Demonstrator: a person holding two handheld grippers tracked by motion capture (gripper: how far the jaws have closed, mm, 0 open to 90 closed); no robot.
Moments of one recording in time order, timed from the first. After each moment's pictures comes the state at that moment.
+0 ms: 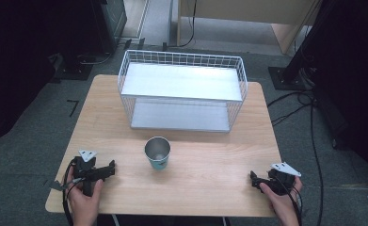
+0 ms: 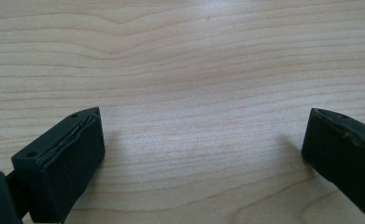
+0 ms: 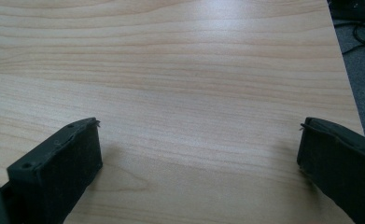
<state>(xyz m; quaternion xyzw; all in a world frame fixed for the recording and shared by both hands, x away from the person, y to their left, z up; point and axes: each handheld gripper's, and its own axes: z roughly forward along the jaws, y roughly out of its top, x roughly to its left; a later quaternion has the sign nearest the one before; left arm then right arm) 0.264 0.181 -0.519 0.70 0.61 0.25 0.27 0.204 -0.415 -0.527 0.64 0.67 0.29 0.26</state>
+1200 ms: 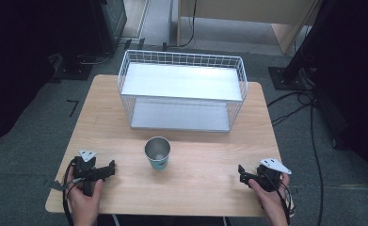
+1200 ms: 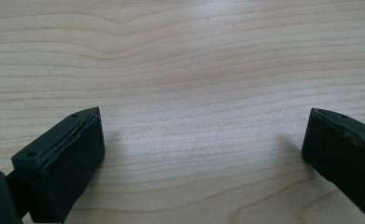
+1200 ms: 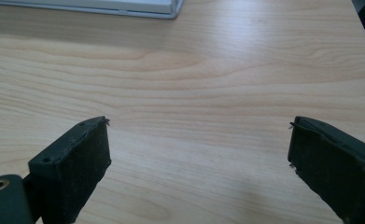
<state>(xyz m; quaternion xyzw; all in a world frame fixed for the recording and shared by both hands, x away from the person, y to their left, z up) 0.264 0.181 -0.519 0.70 0.61 0.25 0.27 0.209 -0.366 -0.498 0.61 0.66 0.34 0.26</state>
